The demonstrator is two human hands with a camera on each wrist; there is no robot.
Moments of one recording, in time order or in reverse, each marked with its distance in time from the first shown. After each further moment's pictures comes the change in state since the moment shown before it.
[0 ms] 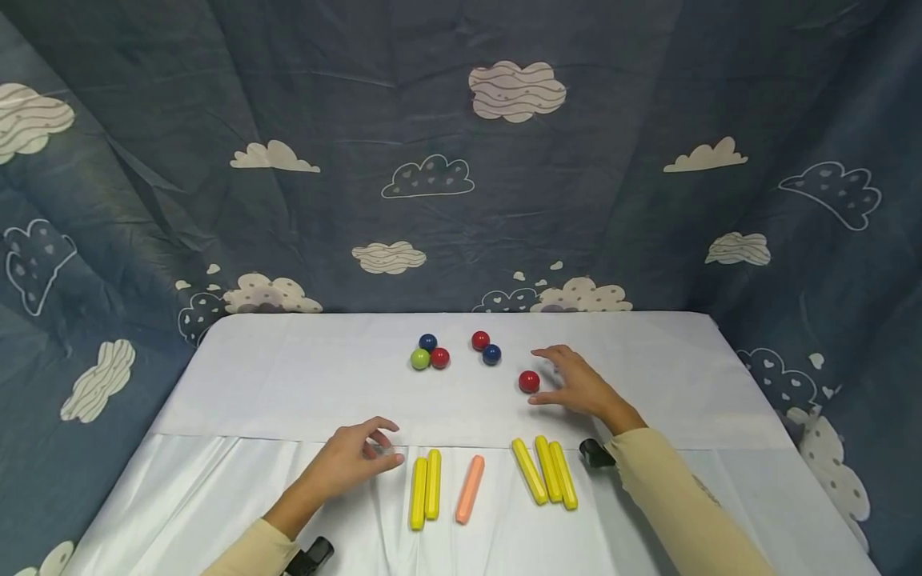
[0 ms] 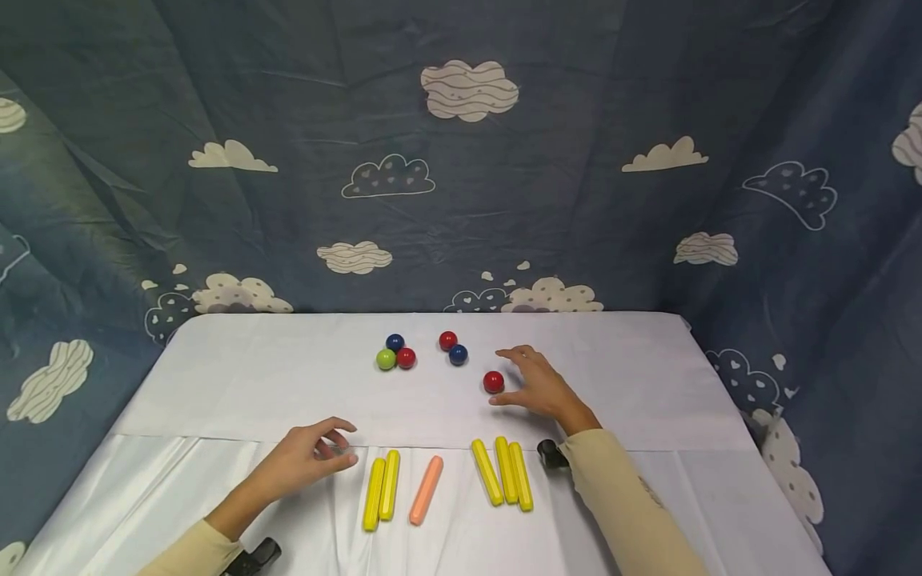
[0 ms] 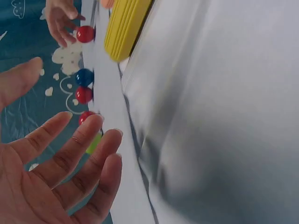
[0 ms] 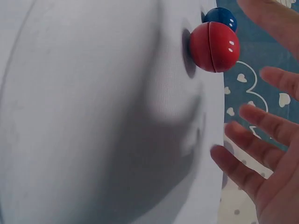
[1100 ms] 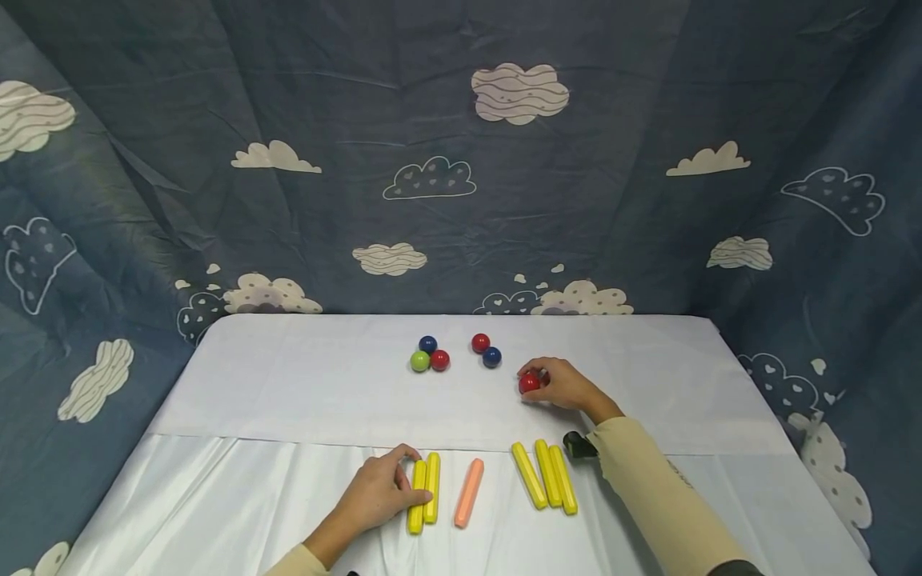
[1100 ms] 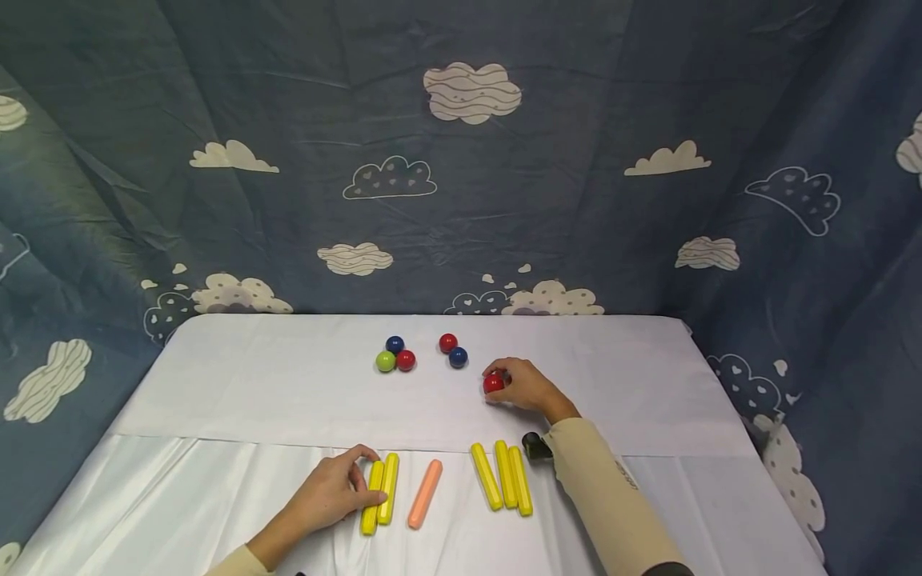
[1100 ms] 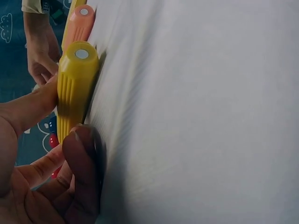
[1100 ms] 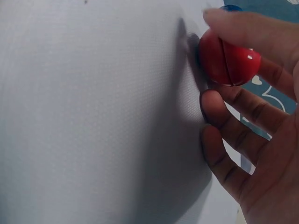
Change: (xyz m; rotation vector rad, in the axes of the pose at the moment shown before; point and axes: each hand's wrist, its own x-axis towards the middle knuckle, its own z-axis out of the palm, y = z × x) left_hand -0.007 0.005 0.052 -0.053 -0.040 -0.019; right_hand 0.027 -0.005 0.015 0.116 -0.104 0.081
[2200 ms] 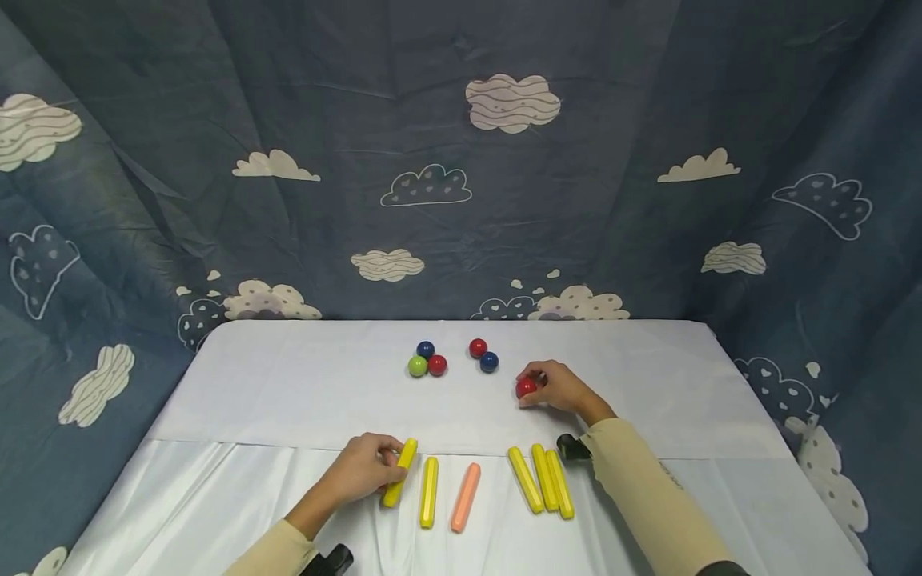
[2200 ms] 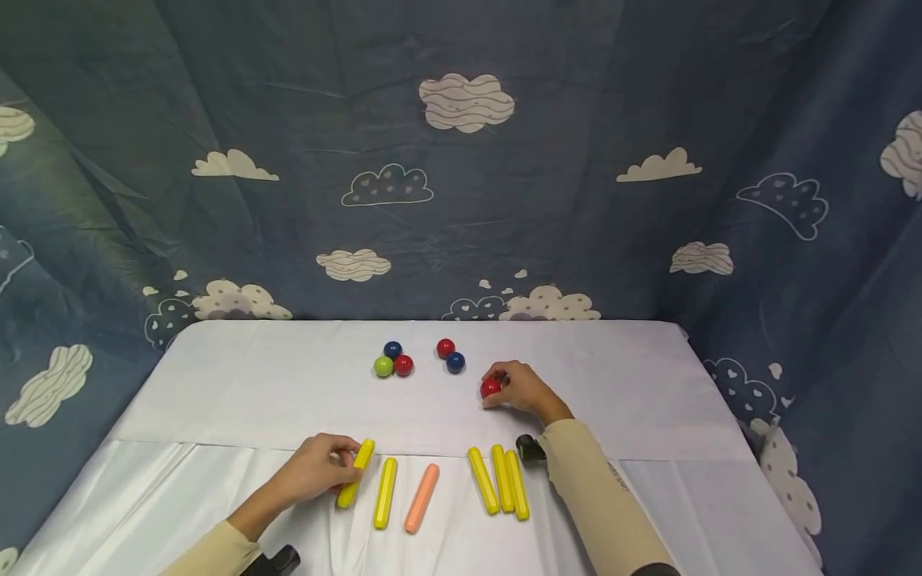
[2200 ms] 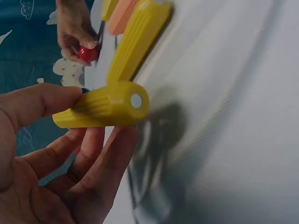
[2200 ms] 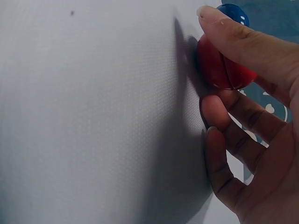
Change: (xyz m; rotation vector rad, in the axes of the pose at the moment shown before) left_hand 0.017 0.002 -0.030 -0.126 -0.026 -0.071; right_hand 0.004 0.003 0.002 0.038 0.026 0.039
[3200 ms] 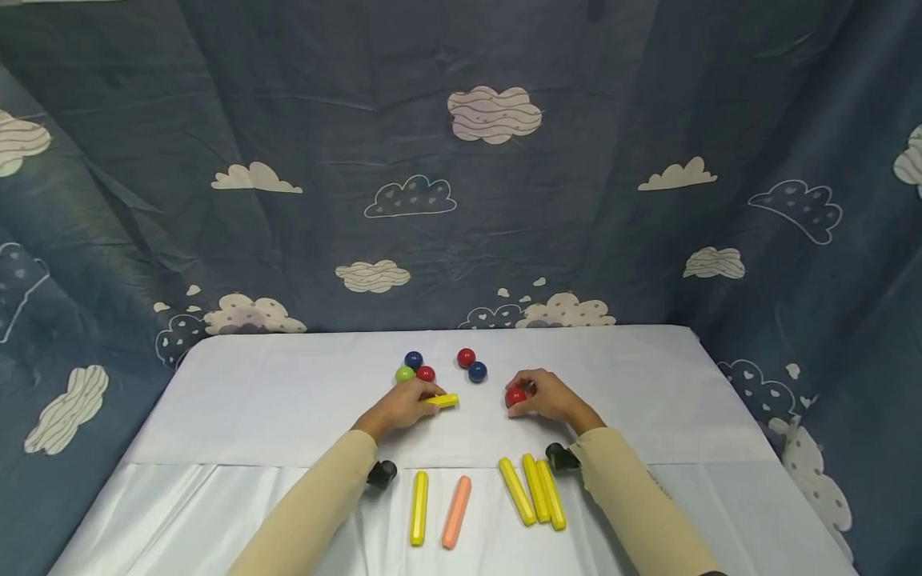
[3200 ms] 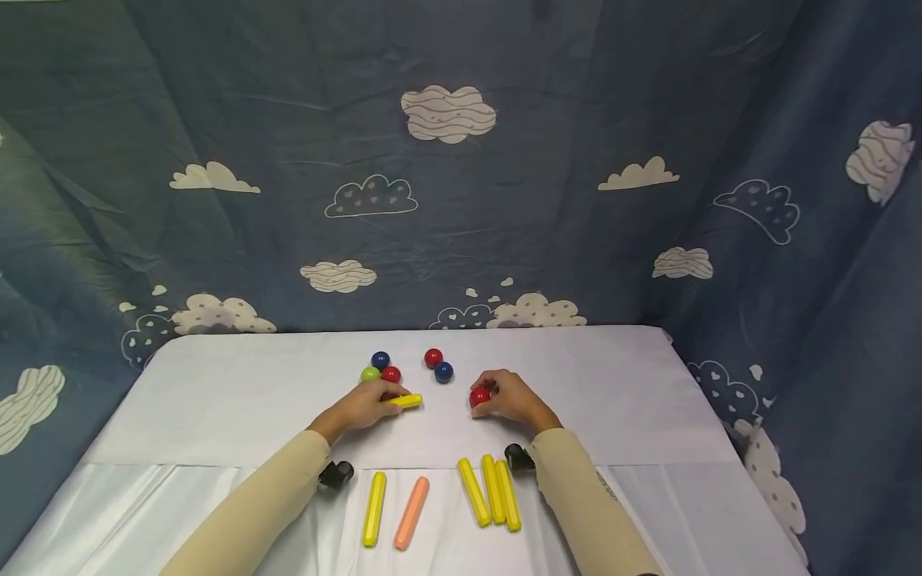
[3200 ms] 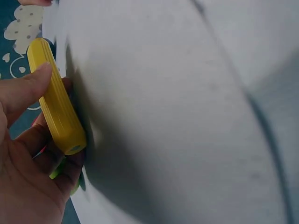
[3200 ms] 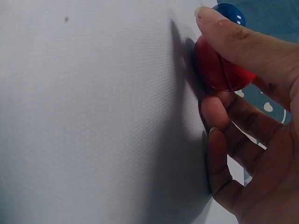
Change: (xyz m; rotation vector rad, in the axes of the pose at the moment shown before) left_hand 0.132 0.030 0.007 0.275 -0.095 0.156; right_hand -0.004 0.000 0.001 0.007 0.020 0.020
